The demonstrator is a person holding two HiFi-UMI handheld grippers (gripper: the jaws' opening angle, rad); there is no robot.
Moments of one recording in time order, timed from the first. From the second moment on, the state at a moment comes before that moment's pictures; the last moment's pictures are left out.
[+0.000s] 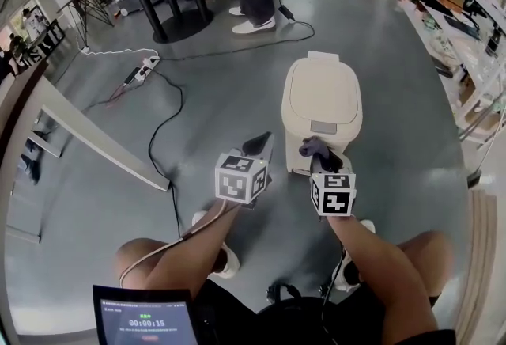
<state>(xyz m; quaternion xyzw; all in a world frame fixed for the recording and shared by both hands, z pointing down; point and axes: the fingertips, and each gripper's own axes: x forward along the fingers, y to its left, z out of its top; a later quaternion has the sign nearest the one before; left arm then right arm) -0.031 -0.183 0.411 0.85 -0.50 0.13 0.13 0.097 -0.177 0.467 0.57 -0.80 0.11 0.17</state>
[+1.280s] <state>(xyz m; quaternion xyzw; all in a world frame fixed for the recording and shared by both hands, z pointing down) -0.092 -0.191 0.448 0.81 -0.57 0.08 0.12 0.040 -0.159 0.546 0.56 -0.81 0.11 0.10</state>
